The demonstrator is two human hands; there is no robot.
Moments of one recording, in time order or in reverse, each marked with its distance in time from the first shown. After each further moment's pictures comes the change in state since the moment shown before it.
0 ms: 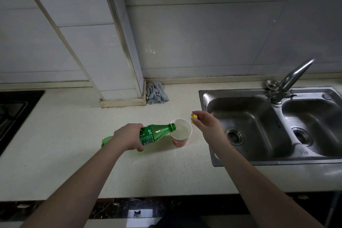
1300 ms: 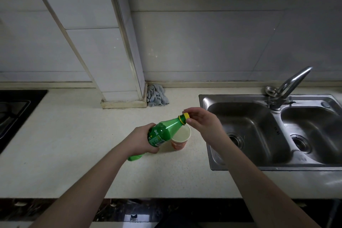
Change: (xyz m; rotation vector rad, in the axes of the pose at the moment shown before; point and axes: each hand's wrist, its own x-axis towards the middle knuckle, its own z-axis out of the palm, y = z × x) left_hand -0.030 0.029 0.006 -0.526 0.123 0.239; right_hand -0.014 -0.051 0.002 -0.028 -0.242 -0.169
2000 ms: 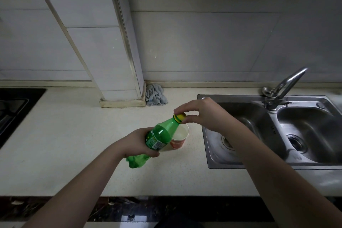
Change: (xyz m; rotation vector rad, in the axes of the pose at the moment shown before) left_hand -0.015 0.002 -0.005 -0.155 -0.151 0.005; right_hand 0.018 -0.062 -0.015 -0.839 -0.367 -0.257
